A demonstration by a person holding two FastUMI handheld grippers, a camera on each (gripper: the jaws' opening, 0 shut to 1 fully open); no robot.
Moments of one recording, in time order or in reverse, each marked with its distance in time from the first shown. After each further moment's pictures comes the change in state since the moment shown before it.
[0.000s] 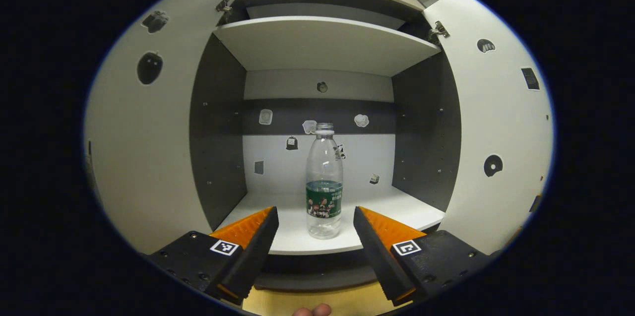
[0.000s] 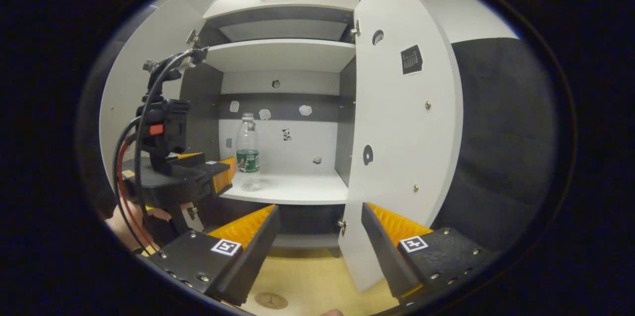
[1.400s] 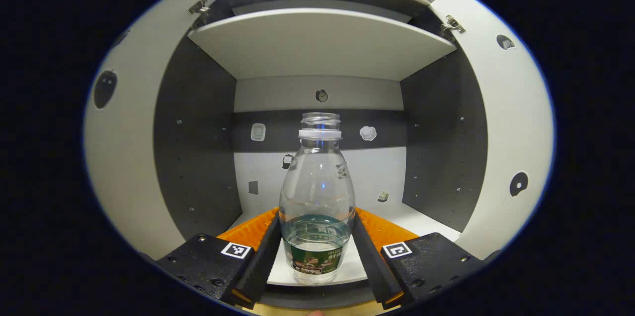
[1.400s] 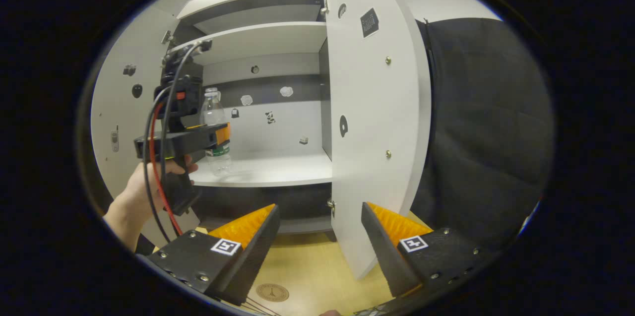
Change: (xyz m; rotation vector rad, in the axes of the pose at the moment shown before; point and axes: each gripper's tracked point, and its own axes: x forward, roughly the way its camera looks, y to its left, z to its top) left arm 0.025 -0.005 0.032 0.031 -0.079 0.037; right arm -0.003 -0.026 -0.034 0.091 0.099 -0.009
